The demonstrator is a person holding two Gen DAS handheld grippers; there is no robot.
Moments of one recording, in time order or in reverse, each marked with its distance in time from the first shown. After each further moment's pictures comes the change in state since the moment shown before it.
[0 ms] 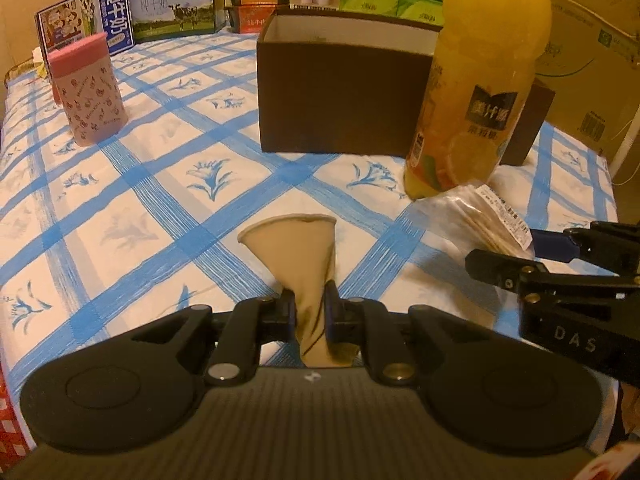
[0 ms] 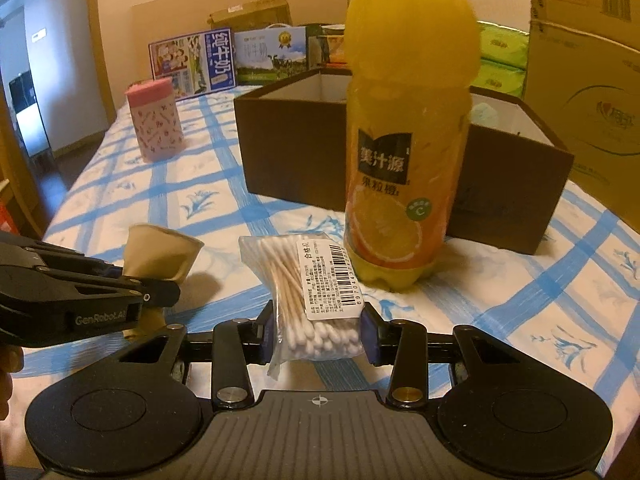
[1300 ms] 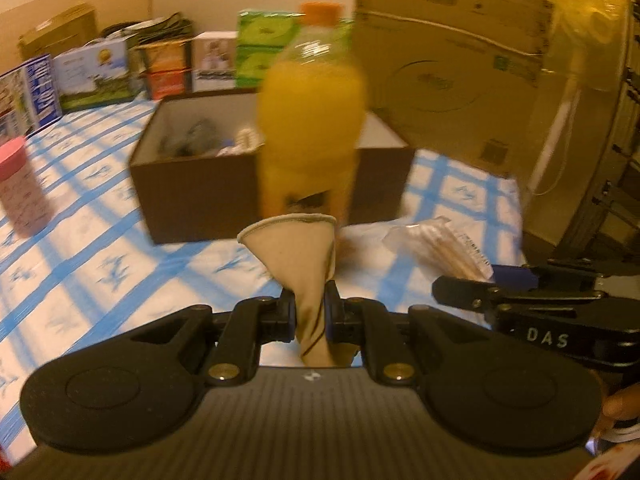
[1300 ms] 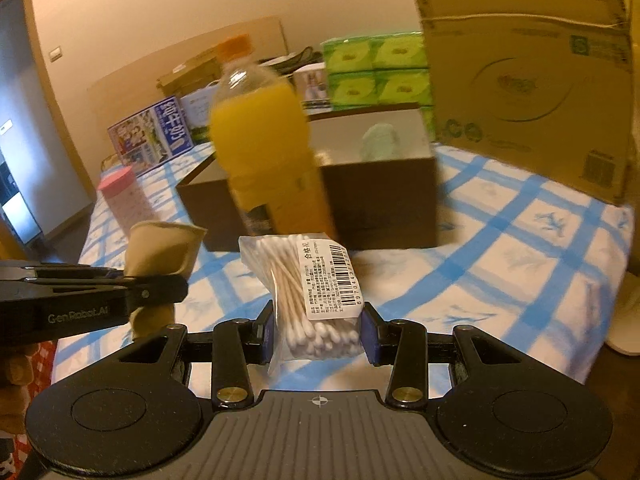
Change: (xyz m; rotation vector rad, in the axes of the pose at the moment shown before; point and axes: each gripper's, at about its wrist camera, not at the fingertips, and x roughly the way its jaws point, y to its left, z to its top) left arm -0.065 -0.092 0.047 0.119 -0.104 -0.172; right arm -0.098 -0.091 0.009 0.239 -0.065 0.001
